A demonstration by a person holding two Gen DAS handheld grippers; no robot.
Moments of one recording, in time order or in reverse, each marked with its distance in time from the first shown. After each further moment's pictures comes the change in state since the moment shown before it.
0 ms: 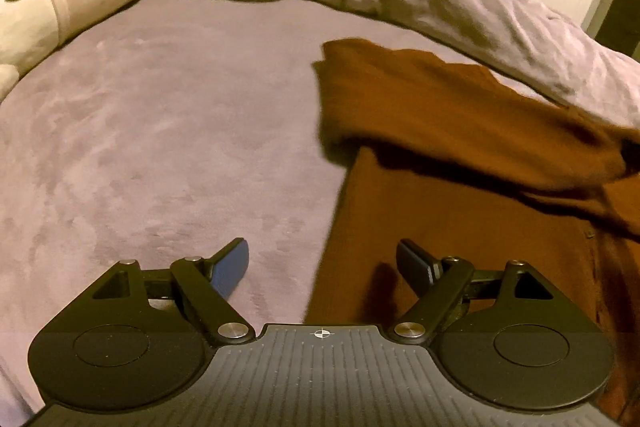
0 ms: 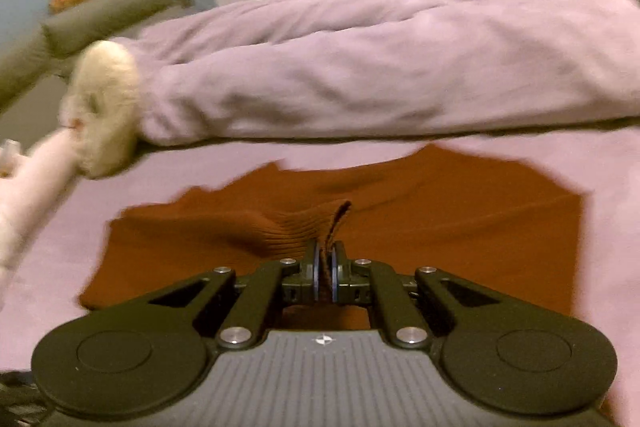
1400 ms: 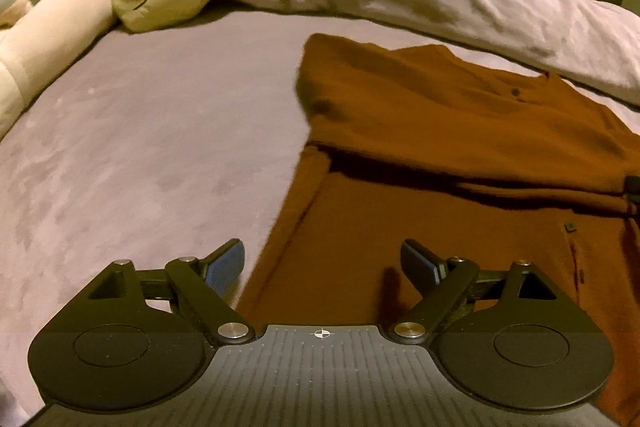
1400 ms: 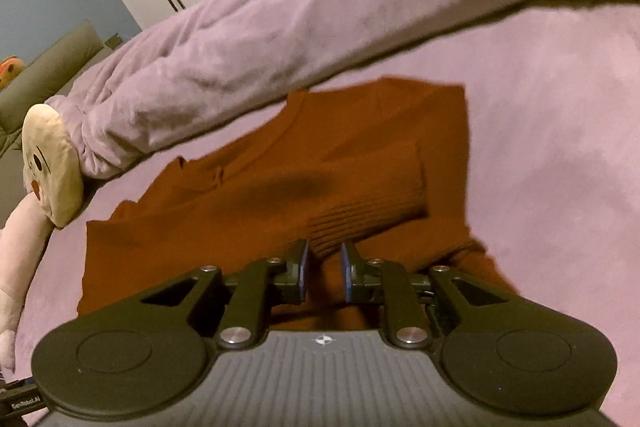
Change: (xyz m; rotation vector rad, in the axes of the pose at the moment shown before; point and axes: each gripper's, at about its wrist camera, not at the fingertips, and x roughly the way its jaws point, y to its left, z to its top) left arm 0.017 -0.071 0.016 0.146 0.024 0.052; right arm 0.005 -0.100 -0.044 0.324 0.062 0.008
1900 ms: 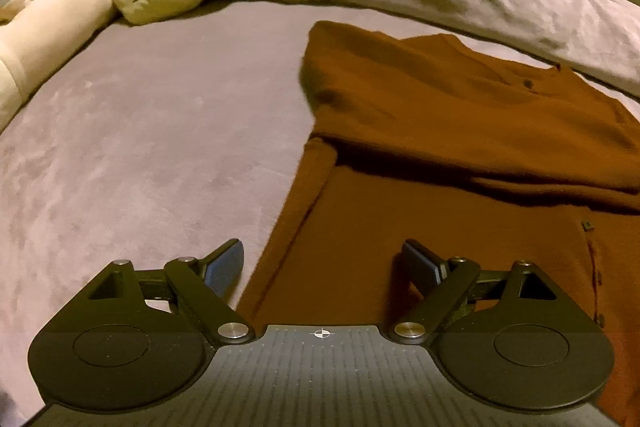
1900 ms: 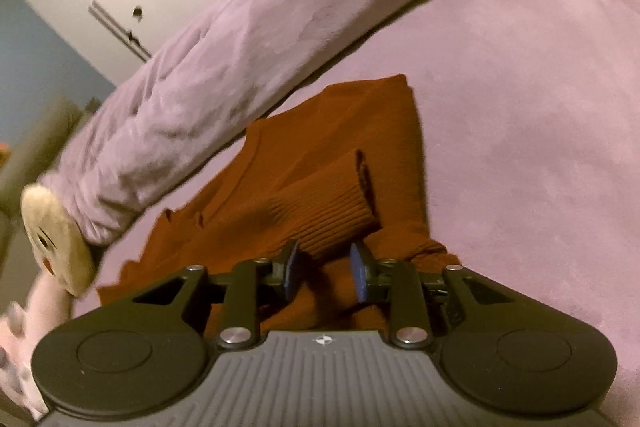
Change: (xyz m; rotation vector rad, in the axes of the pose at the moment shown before) left arm 0.014 0.002 0.000 -0.006 0.020 0.028; right arm -0.005 -0.043 0.003 0.258 -0.047 0.041
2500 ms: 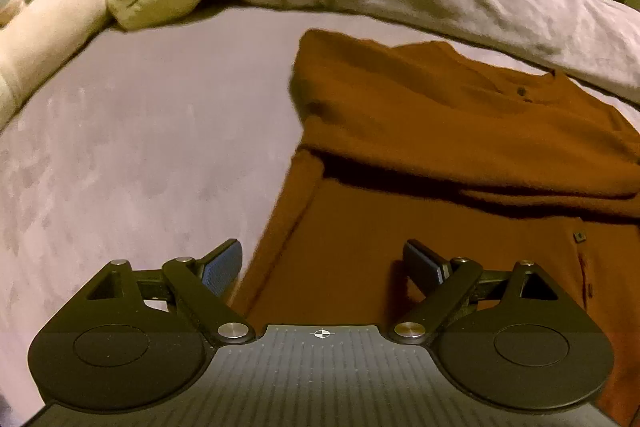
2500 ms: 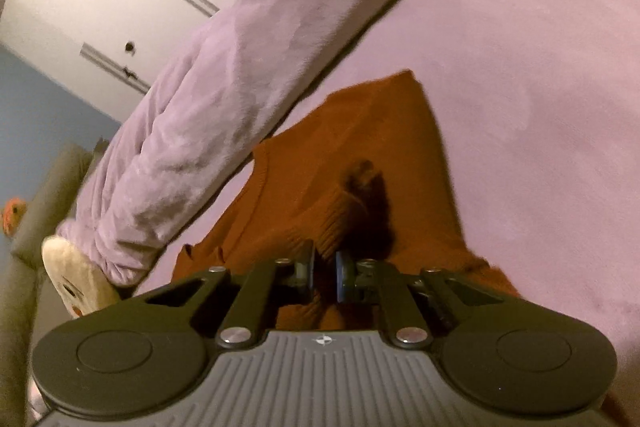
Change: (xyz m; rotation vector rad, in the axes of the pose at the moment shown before) left arm -0.001 -0.006 0.006 0.010 -0.016 -0.011; right arm 0.019 0.004 0.012 0.096 -0.022 0.042
